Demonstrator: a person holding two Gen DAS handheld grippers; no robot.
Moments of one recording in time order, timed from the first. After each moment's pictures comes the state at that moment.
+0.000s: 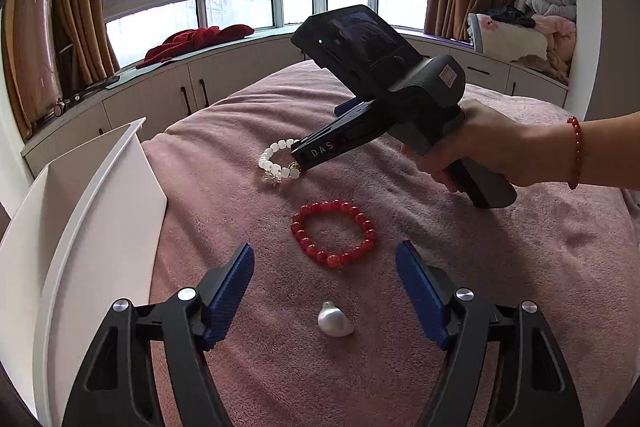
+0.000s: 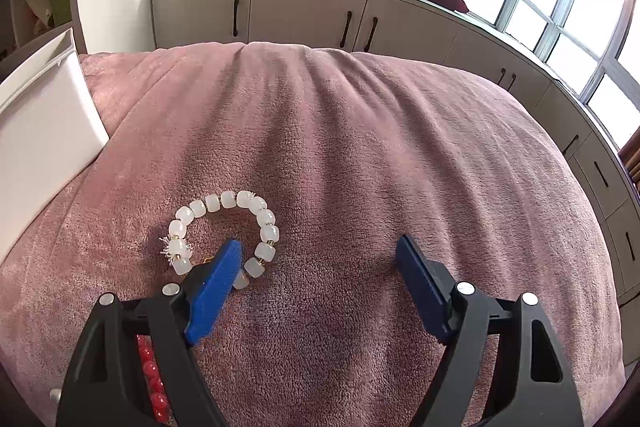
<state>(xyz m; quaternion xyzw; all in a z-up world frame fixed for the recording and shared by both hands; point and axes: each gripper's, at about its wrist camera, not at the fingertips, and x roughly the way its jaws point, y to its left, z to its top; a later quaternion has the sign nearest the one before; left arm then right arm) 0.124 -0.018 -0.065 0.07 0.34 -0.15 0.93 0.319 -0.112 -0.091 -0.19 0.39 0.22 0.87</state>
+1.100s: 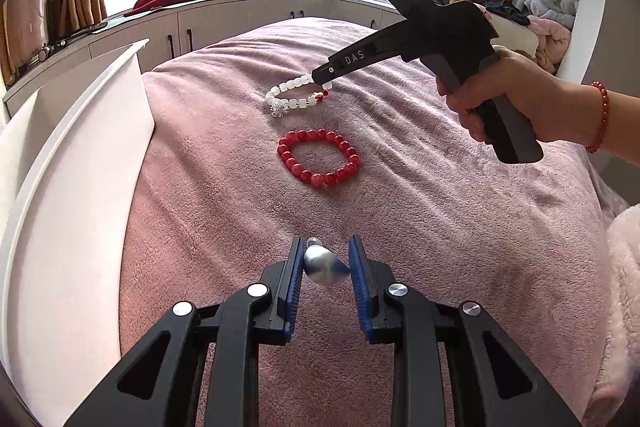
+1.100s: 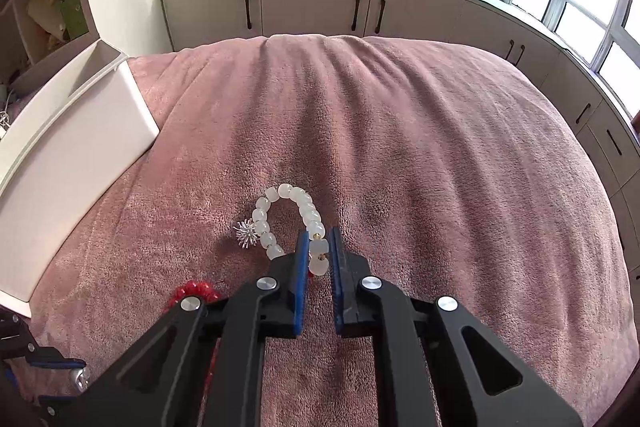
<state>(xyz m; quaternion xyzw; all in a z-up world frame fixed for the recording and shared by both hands) 0.107 0.021 -0.082 0.01 0.40 -0.18 0.90 0.280 -0.120 -0.061 -0.15 0.44 0.23 0.86</state>
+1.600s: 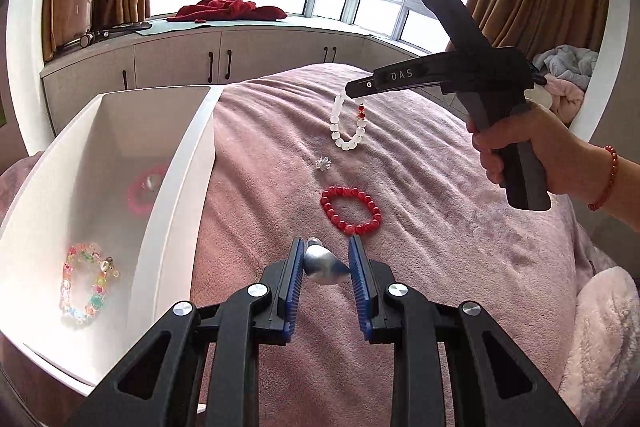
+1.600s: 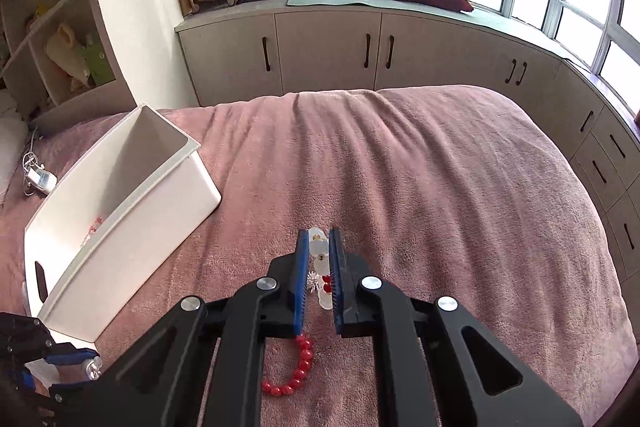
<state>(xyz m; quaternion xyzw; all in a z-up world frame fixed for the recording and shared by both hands) 0.082 0.071 -0.017 -0.06 0.35 -0.15 0.92 0.258 -0.097 0.017 -0.11 0.41 0.26 0.87</state>
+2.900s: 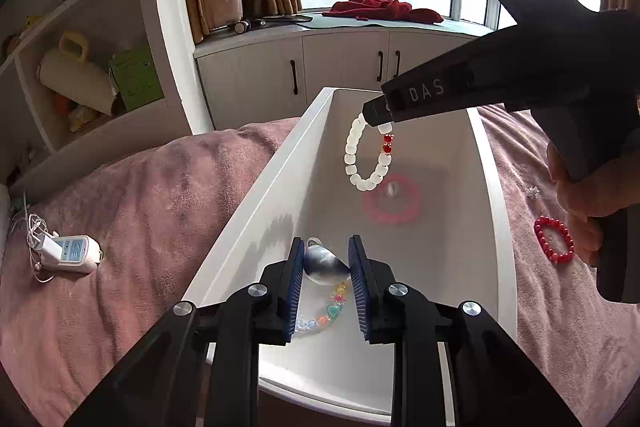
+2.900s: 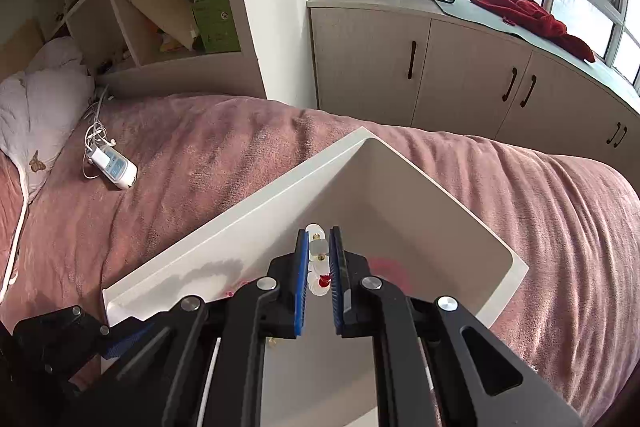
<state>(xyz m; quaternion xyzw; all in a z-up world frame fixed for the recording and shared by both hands) 0.085 0.204 -0.009 -0.03 0.39 0.12 0.91 0.218 0.155 0.013 -0.16 0.42 0.39 0.81</state>
